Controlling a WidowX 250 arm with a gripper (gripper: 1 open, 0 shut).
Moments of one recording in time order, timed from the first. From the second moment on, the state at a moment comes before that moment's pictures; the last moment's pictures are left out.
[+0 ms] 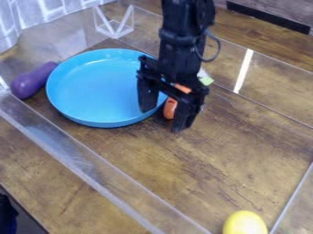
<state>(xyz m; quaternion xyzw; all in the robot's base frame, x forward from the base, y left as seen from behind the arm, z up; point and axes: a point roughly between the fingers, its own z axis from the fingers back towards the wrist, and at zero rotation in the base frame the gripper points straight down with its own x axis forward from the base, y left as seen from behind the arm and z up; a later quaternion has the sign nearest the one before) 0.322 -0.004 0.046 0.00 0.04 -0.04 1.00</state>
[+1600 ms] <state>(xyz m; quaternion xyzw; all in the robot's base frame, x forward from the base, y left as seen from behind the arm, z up) 0.337 0.021 0.029 0.01 0.02 -0.07 1.00</state>
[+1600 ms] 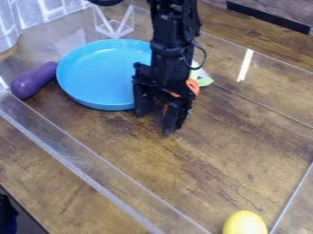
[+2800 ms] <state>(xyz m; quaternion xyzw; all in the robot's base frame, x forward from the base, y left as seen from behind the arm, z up) 0.346 0.022 0.051 0.02 0.03 -0.02 1.00</state>
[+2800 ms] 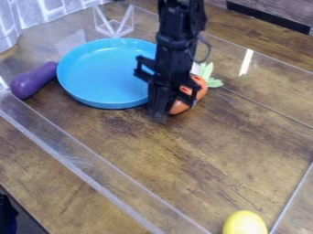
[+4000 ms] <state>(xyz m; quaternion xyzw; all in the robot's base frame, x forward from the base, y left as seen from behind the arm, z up) 0.372 -0.004 0.117 0.03 -0.02 -0.06 1.00</state>
